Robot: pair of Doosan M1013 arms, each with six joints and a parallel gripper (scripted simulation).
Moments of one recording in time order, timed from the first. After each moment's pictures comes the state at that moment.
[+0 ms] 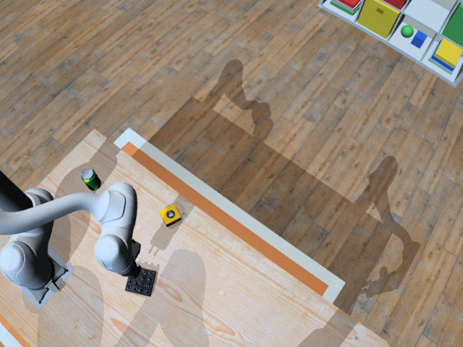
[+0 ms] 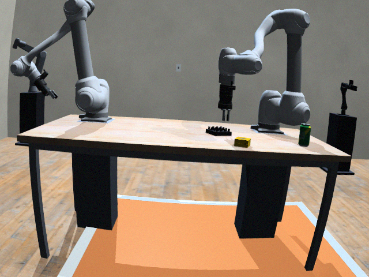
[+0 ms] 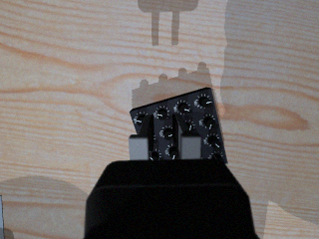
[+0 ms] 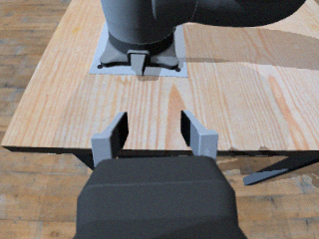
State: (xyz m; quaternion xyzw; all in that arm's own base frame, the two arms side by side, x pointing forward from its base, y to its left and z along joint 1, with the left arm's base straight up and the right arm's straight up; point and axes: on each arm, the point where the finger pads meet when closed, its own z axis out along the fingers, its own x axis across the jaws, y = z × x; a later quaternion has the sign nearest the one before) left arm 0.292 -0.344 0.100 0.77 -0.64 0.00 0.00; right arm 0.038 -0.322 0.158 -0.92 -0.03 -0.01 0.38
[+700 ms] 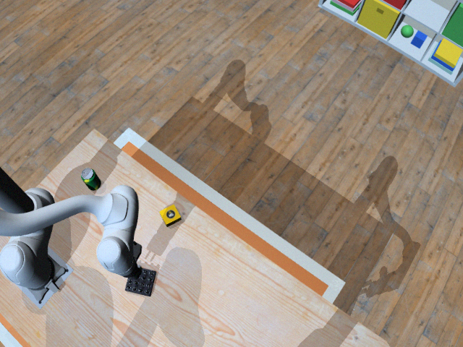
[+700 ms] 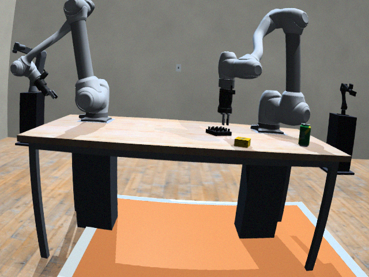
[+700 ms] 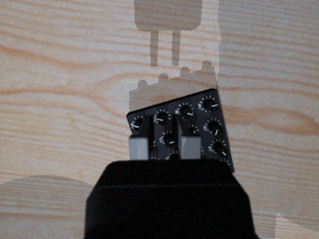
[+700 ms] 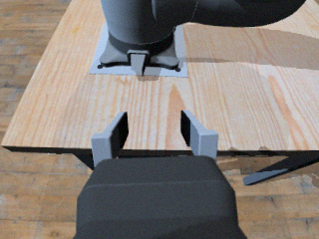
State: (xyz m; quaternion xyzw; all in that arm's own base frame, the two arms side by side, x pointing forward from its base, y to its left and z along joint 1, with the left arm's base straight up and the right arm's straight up) left arm 0.292 -0.344 0.076 0.77 -0.64 0.00 0.00; right arm 0.038 -0.322 0.158 -0.92 -0.03 -0.01 0.38
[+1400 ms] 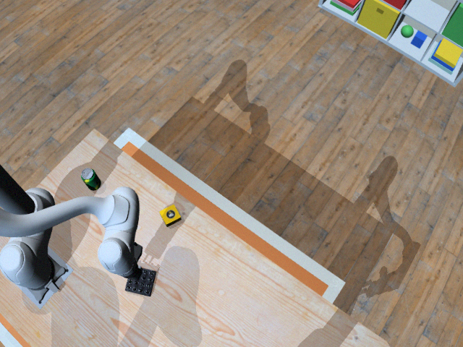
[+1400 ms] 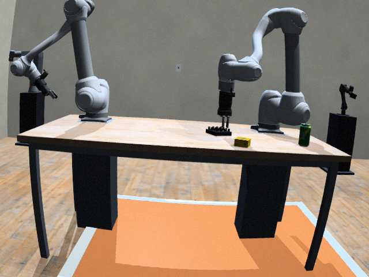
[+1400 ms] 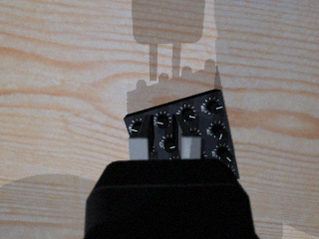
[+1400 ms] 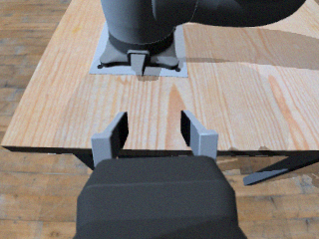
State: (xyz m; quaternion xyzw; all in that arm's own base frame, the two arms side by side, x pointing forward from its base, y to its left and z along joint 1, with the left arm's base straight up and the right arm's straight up) left arm 0.292 -0.344 0.062 0.77 -0.64 0.00 0.00; right arm 0.038 -0.322 0.158 -0.92 -0.03 -0.01 0.38
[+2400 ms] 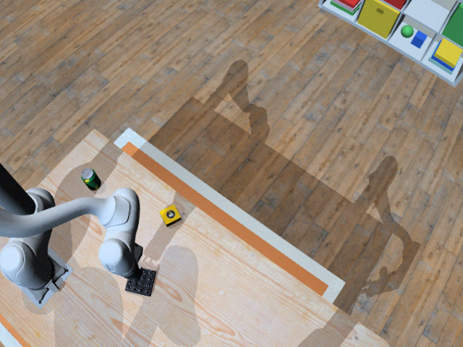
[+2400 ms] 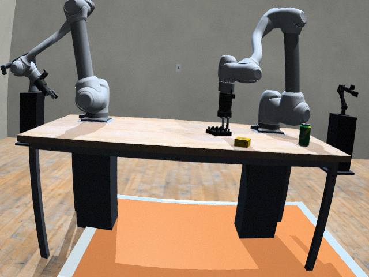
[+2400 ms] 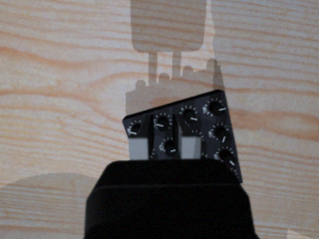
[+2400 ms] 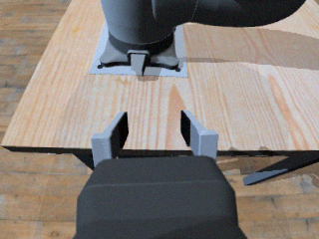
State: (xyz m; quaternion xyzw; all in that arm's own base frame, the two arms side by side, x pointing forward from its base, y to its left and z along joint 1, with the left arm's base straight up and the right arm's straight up) left arm 0.292 -0.344 0.054 0.77 -0.64 0.00 0.00; right arm 0.038 -0.322 0.158 -0.92 -0.03 -0.01 0.38
